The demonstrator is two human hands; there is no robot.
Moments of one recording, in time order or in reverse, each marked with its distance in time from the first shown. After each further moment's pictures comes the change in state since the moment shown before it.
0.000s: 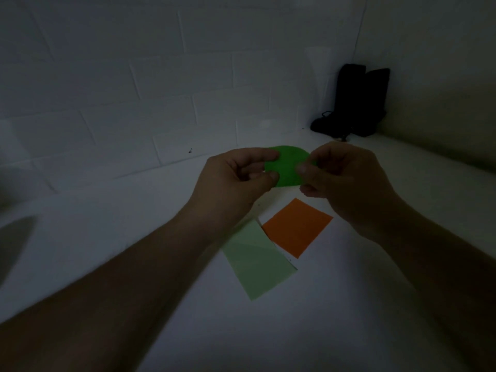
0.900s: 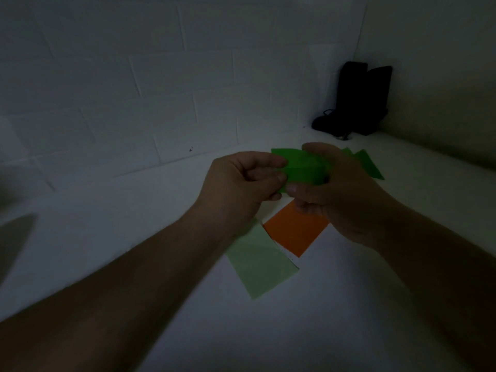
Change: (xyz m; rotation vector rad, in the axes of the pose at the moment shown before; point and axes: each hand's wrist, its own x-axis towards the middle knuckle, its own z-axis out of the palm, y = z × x) left_hand -0.004 0.002 0.011 -0.055 0.018 -0.087; right_hand -0.005 -0.001 0.011 0.208 -0.098 0.259
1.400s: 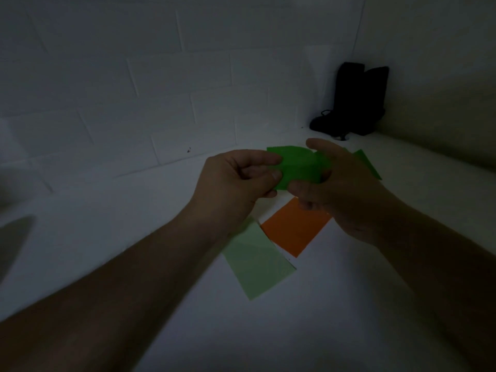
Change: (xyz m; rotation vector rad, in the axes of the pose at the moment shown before) left_hand 0.004 0.000 -0.005 0.019 0.020 0.037; right_hand 0.001 -0.004 -0.005 -0.049 0.041 -0.017
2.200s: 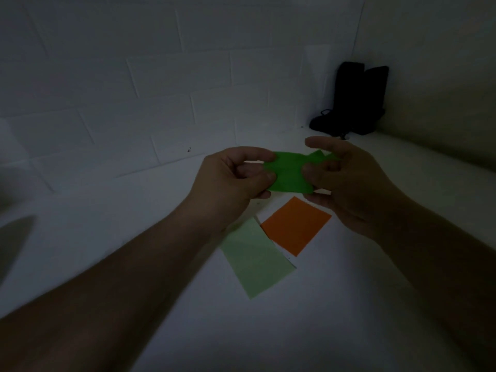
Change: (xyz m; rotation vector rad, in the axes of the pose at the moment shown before) left_hand 0.003 0.000 -0.008 -0.020 -0.048 -0.029; right_hand 0.006 -0.004 -0.008 0.185 0.025 0.068
